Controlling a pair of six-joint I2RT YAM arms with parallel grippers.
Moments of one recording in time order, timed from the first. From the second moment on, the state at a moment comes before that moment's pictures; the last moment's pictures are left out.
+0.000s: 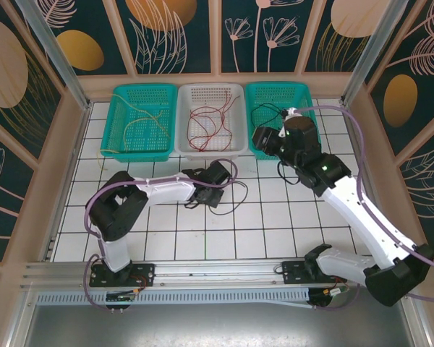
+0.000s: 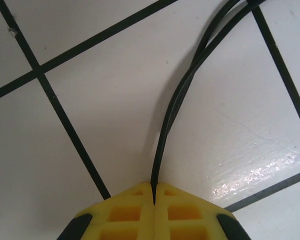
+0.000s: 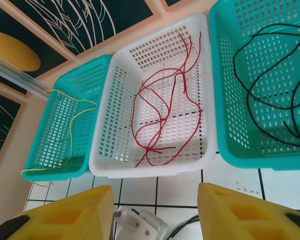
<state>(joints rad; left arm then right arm) -0.87 1.83 1.09 -0.47 -0.16 -0.40 0.56 1.10 1.14 -0.50 0.07 0.65</state>
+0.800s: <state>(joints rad) -0.82 1.32 1.54 -0.47 -0.07 -0.34 0.75 1.05 1.16 -0.38 -0.21 0.45</state>
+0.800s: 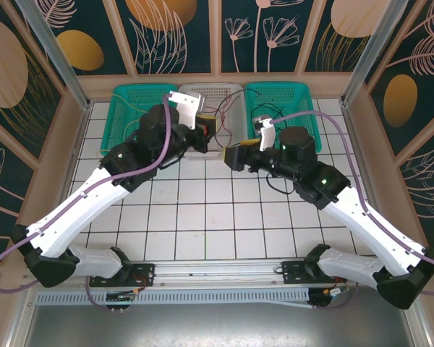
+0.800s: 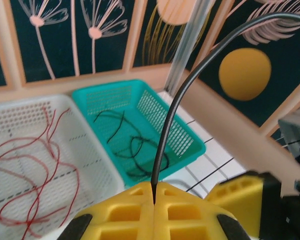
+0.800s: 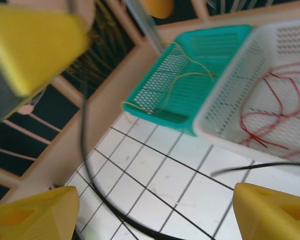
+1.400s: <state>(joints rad) -0.70 1.38 1.59 -0.30 0.27 -0.49 0.81 1.09 1.21 -0.36 -0.27 0.39</state>
